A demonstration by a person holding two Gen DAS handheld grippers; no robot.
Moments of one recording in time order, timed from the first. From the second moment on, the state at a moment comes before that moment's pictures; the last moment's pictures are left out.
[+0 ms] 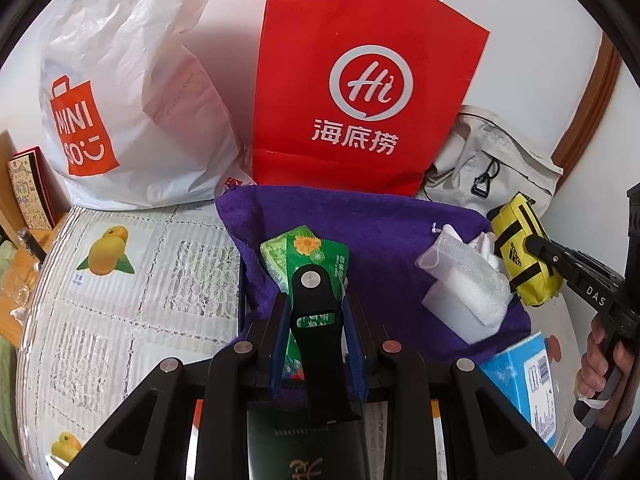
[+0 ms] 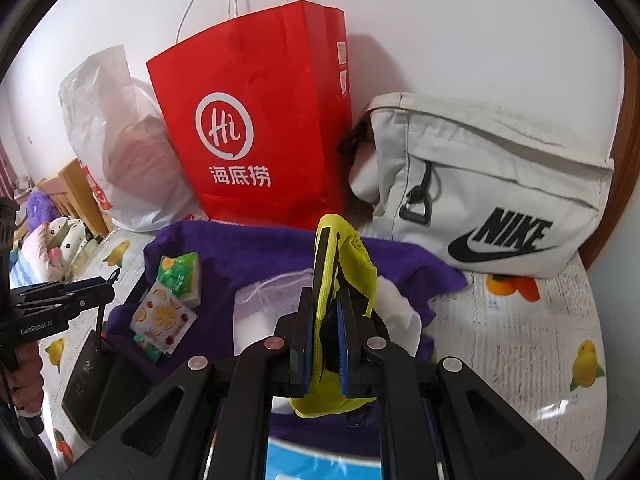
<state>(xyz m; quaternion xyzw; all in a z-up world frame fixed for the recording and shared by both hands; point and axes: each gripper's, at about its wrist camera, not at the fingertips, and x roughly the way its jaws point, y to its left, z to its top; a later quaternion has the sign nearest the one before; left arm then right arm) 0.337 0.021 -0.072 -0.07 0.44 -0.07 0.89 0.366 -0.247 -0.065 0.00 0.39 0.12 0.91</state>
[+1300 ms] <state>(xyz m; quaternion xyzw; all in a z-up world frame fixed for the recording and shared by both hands) 0.360 0.018 -0.079 -0.07 0.47 -0.06 0.88 0.363 -0.219 -0.081 -0.03 0.41 0.13 0.90</state>
